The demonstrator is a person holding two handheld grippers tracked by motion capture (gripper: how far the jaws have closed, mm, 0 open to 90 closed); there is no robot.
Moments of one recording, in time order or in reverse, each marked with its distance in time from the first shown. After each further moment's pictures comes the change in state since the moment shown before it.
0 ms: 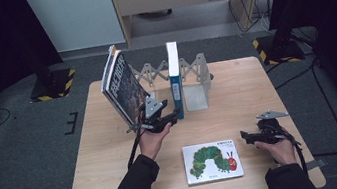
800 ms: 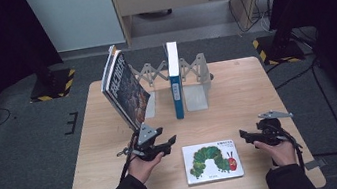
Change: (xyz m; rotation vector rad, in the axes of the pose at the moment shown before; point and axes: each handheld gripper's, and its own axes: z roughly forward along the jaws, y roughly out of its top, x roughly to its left) left arm -0.010 -0.056 -0.047 0.148 -0.077 0.020; right arm 0.014 0.006 -0.019 -0.031 0.043 0.075
